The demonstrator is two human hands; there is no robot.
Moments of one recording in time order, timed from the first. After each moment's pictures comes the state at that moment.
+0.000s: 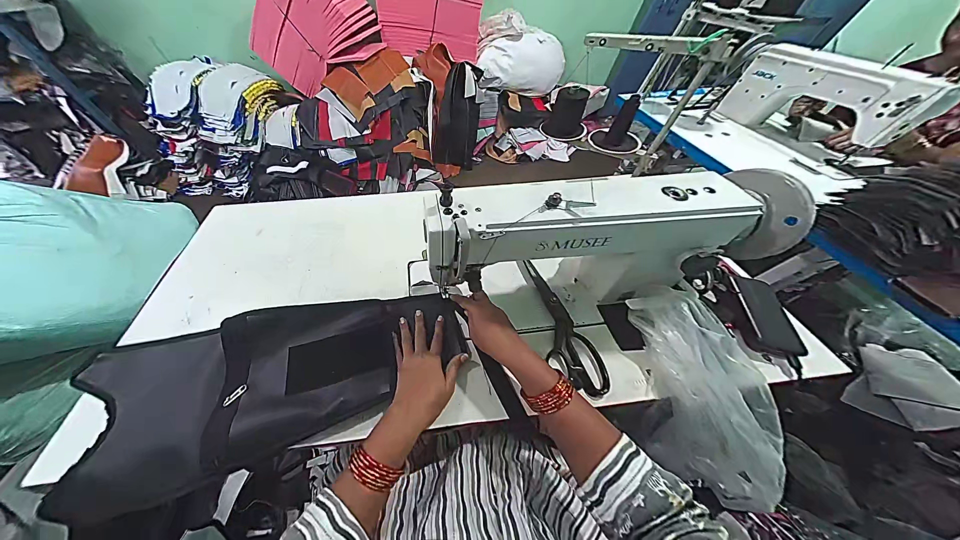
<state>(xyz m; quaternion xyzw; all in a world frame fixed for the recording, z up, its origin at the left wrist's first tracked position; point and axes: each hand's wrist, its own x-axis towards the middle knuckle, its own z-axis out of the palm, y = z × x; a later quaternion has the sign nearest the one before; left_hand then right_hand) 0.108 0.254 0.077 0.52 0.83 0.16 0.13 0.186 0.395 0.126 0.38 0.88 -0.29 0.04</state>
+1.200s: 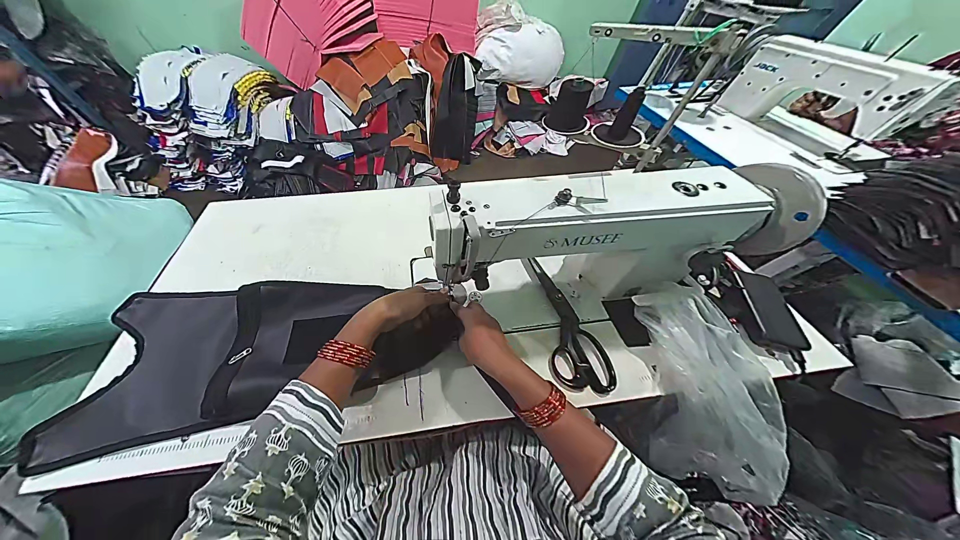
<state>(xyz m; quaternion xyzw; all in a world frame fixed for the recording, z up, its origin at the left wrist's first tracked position) 0.006 0.315 0.154 0.52 0.68 0.20 0.48 0.174 0.363 0.133 0.41 0.86 -0.30 0.06</state>
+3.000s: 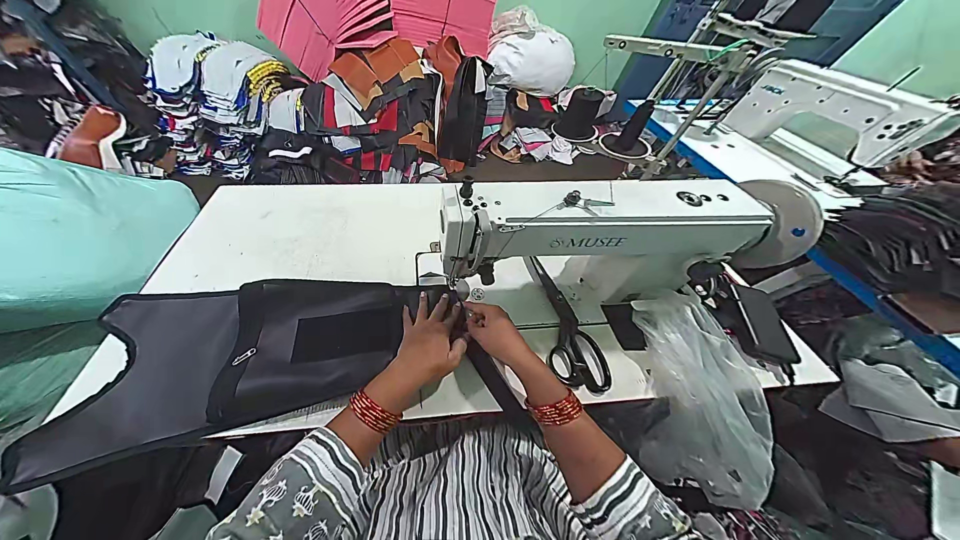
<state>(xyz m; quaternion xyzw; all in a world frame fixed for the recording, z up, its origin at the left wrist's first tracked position) 0.076 0.277 0.109 0.59 0.76 0.09 0.26 0.199 0.381 0.114 0.40 0.79 -0.47 -0.05</state>
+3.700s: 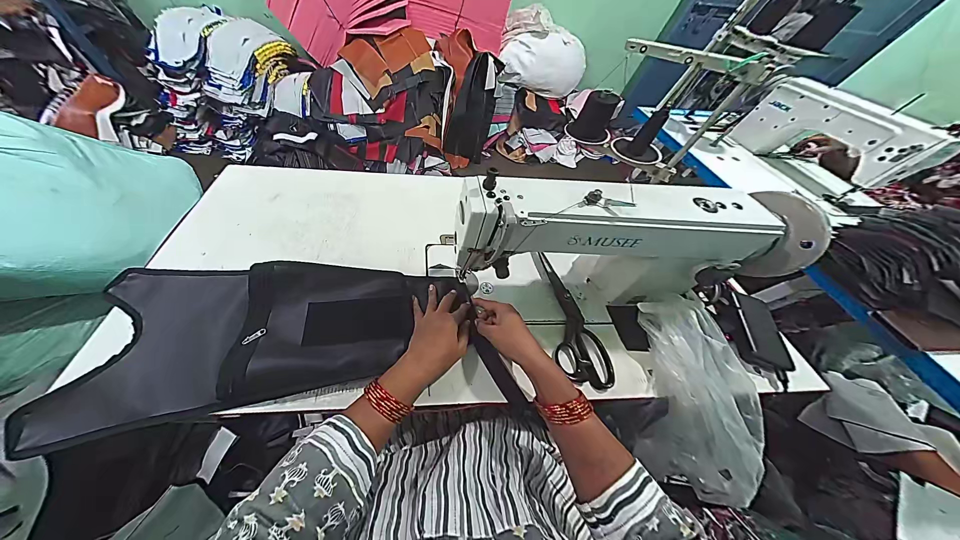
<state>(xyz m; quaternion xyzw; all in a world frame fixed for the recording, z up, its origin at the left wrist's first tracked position) 0.080 0.275 0.104 0.57 0.77 0.16 0.25 0.204 0.376 0.112 0.40 0.79 -0.47 -0.05</state>
